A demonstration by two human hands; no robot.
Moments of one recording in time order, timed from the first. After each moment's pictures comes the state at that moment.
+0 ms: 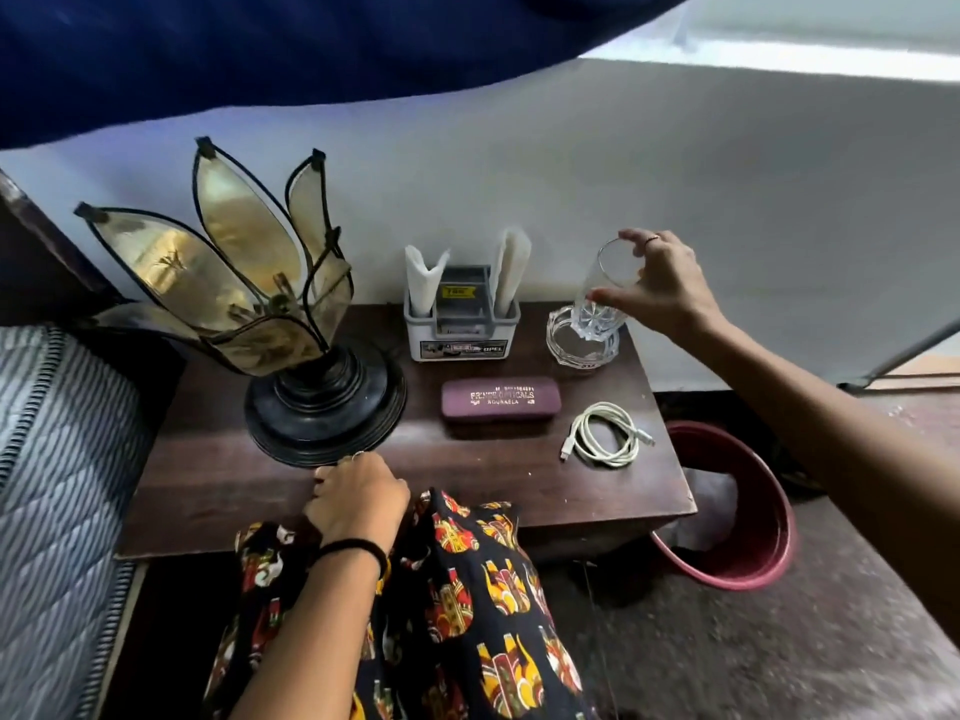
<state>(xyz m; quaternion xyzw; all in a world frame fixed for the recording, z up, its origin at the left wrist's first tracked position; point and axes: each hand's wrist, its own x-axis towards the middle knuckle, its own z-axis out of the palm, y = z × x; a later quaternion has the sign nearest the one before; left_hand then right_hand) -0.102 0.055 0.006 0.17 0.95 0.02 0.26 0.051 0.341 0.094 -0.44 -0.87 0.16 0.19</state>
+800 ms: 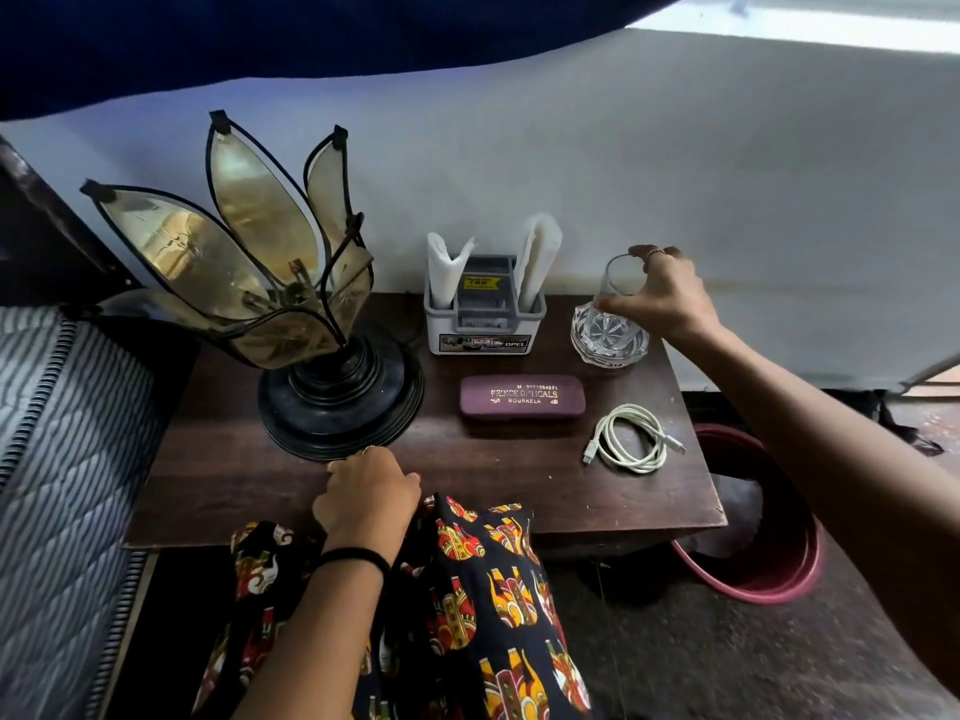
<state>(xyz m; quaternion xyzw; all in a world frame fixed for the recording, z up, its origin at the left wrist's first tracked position) -0.107 0.053 0.005 0.19 0.95 0.03 0.26 0.026 0.351 0.059 -0.49 -0.84 0.18 0.12</state>
